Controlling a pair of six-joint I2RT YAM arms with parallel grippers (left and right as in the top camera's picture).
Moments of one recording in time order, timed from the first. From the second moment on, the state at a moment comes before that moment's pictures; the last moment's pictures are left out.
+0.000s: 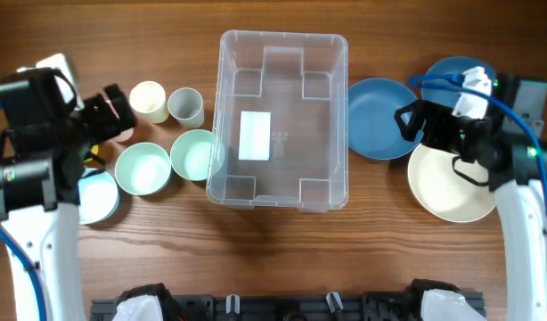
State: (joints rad) left arm 0.19 1.19 1.33 -0.93 0.01 -0.22; right arm -0.14 1.24 1.18 -0.91 -0.35 0.16
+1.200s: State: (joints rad) left arm 0.26 1.22 1.33 -0.96 0.03 -0.22; right arm -0.65 1.30 0.57 -0.64 -0.01 0.71
